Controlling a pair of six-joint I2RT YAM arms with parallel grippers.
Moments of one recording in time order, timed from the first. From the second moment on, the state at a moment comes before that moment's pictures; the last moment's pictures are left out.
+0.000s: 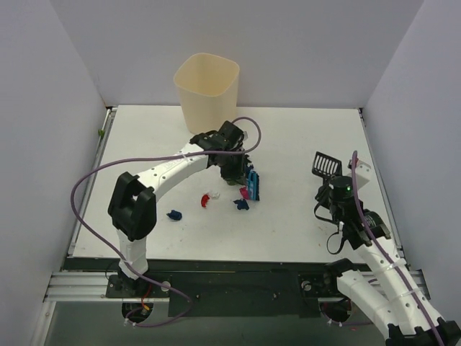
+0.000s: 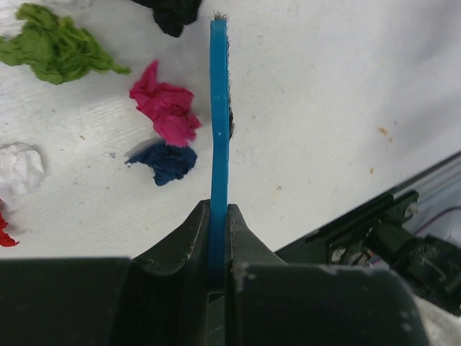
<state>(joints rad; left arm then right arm) -0.71 1.92 1.66 -0.77 0.18 -0.66 0.32 0.69 0.68 -0.60 0.47 0.64</state>
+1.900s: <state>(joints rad) -0.79 2.13 1.98 -0.98 -0.37 0.34 0.98 1.07 0.76 -0.77 0.21 0.57</state>
